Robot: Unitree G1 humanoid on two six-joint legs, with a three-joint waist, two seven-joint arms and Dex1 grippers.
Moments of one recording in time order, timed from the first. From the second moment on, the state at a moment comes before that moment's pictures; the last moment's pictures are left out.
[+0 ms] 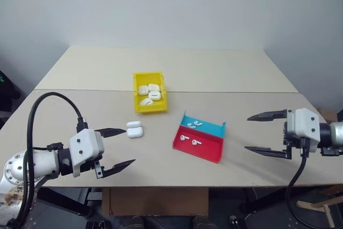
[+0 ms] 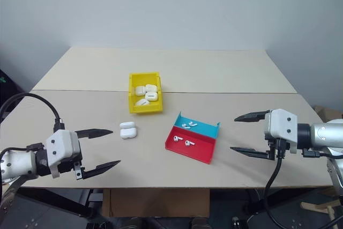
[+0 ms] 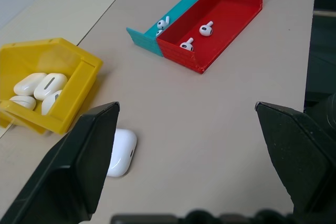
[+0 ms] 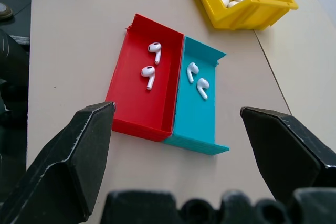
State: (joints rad) left arm 0.12 0.89 0.31 -0.58 -0.44 0.29 -0.99; right arm -0.17 -1.03 -0.26 -0.18 0.44 0.05 1.28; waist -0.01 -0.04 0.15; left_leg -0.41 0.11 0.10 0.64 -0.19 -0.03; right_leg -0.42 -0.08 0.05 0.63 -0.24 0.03
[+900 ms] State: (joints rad) left arm 0.00 0.71 0.20 -0.87 -0.36 0.75 -0.49; right arm -0.07 -1.04 -0.40 -0.31 0.48 0.14 1.22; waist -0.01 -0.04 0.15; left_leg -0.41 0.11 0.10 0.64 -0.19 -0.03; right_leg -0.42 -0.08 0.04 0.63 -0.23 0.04
